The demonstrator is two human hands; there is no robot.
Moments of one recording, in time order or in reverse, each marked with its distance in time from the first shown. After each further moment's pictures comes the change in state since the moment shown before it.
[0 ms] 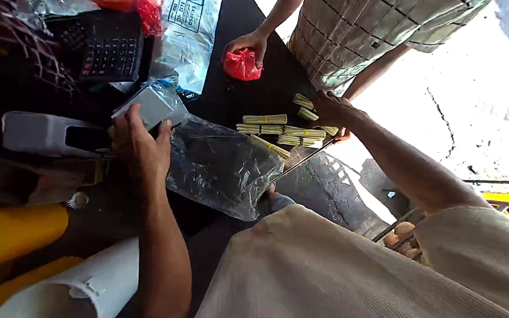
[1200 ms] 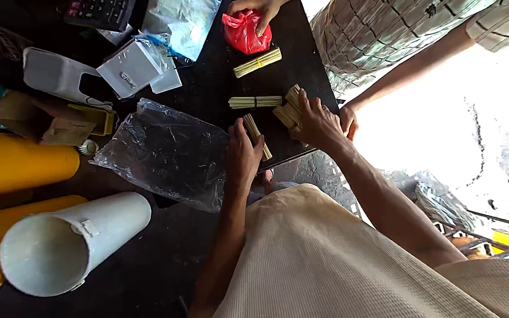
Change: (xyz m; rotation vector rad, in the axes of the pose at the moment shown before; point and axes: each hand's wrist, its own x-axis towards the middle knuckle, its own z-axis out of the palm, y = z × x) left_hand -0.119 0.166 0.145 -0.115 -0.202 -0.168; right_hand -0.035 -0.048 0.033 0.158 0.131 -0.056
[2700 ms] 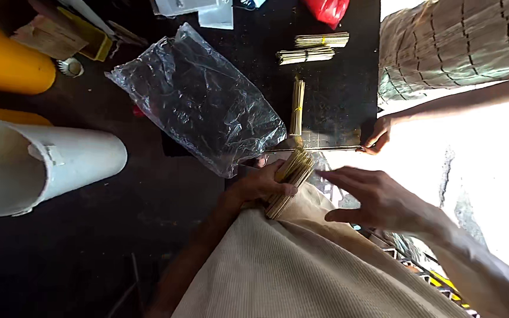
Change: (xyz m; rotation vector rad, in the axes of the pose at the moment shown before) left_hand -0.090 -0.068 -0.010 -1.136 -0.925 -0.044; right_hand -0.138 -0.039 -0.060 0.057 -0.269 -0.897
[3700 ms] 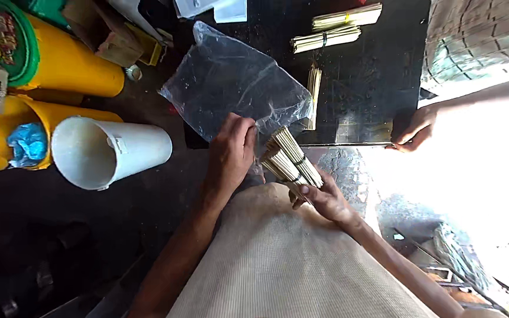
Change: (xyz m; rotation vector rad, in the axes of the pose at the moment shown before) left_hand -0.042 0.063 -0.003 1.213 1.028 0.308; right_hand 0.027 0.001 0.142 1.721 0.289 0.179
